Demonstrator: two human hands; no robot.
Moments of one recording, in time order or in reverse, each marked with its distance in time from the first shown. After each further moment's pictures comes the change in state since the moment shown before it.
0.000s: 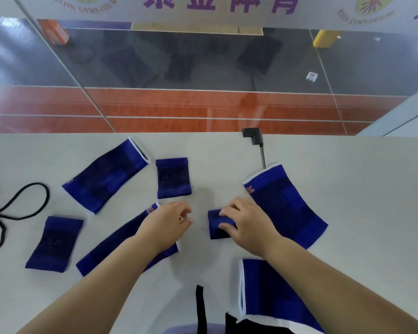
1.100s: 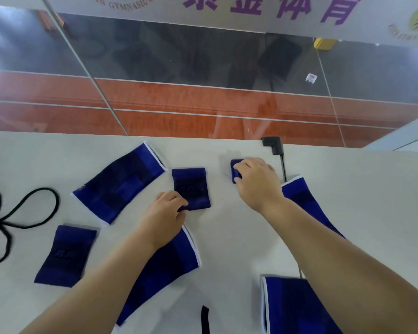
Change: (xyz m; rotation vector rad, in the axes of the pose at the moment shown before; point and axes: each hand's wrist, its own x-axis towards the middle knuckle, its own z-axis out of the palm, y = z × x) left_hand 0.030 -0.061 -0.026 0.007 0.193 0.156; right_hand 0.118 -0.007 -0.031 -0.188 0.042 0.249
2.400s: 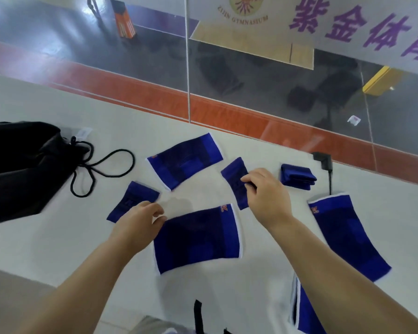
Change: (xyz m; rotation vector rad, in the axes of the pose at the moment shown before) left_hand -0.142 -0.081 -0.046 -0.006 0.134 -0.476; right_hand -0.051 -0.116 0.003 0.287 0.180 -0.148
